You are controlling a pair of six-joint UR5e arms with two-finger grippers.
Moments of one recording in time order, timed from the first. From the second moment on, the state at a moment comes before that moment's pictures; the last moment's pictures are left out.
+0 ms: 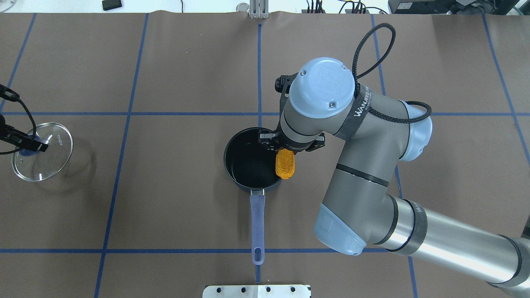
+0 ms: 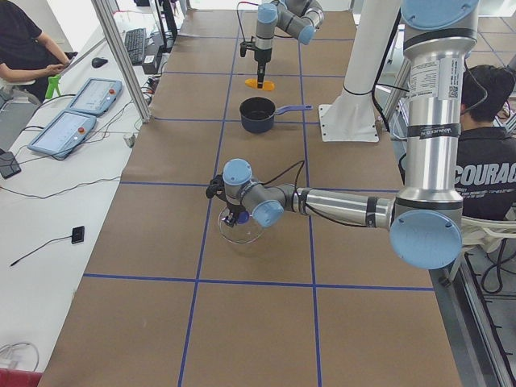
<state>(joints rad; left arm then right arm) -1.05 -1.52 -1.63 -2.22 -2.28 -0.35 0.53 -0.85 1.83 -1.74 1.87 1.23</state>
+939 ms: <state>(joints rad) -1.05 -1.52 -1.62 -2.23 -2.27 -0.36 0.52 -0.82 1.73 -1.66 1.86 1.24</state>
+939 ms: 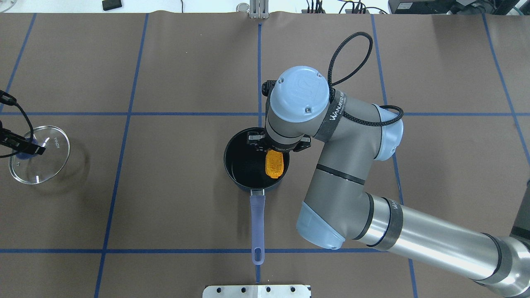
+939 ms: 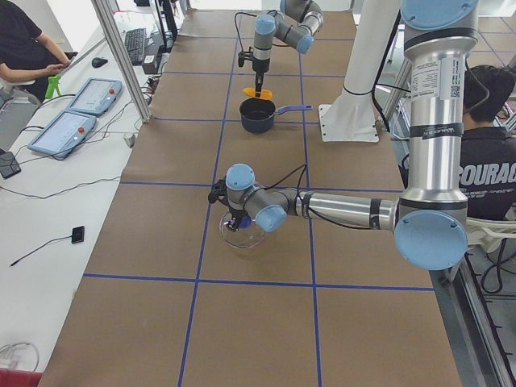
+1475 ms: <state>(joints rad) -1.05 -1.52 -1.61 -2.24 -2.26 -0.36 0.51 -0.82 1.68 -1.59 1.85 1.24</state>
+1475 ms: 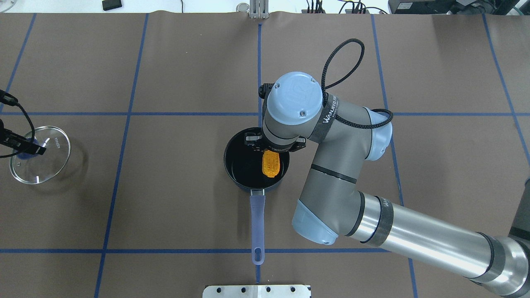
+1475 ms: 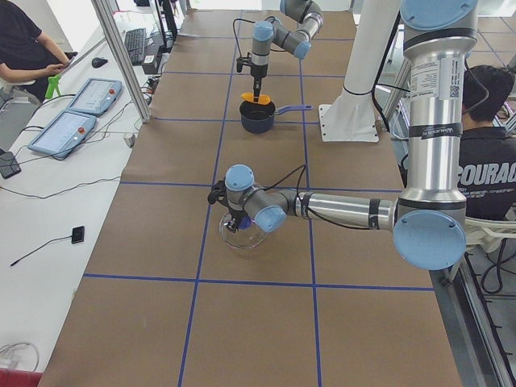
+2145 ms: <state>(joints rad) -1.04 -1.53 -1.59 -2.24 -2.26 -0.36 0.51 -0.81 1.67 -1.59 1.84 1.24</state>
